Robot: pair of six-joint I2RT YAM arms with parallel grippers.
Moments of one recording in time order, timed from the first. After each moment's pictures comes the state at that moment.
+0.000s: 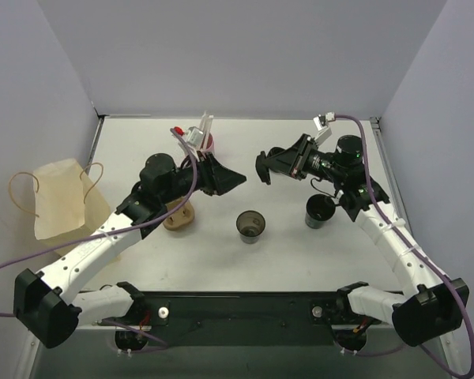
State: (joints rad) left arm -0.64 1.18 0.98 0.11 0.38 -0.74; right arm 0.31 1.16 1.02 -0.01 -0.65 0.89
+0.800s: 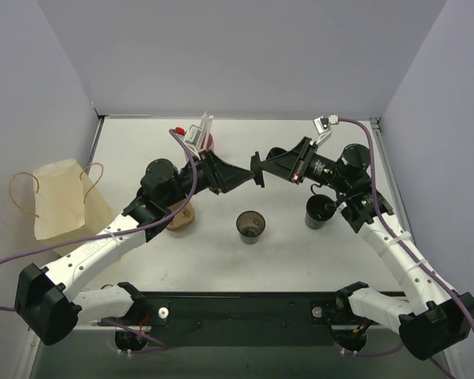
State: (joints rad) left arm -0.69 1.16 0.94 0.36 0.38 -0.96; right arm 0.39 1.07 0.98 0.12 -0.67 1.00
